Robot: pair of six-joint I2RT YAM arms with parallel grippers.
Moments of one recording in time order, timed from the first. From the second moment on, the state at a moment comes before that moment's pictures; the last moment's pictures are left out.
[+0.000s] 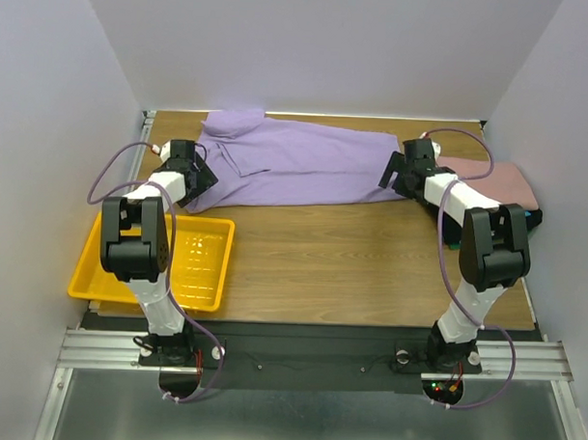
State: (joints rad) left arm 0.01 1.79 1.15 -0.24 -0.17 -0.64; right arm 0.15 1.81 1.26 -0.31 0.24 0.48
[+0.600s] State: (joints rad) left arm 0.03 1.87 1.14 -0.15 -0.11 -0.63; right arm 0.11 1.81 1.19 -0.31 0.29 0.59
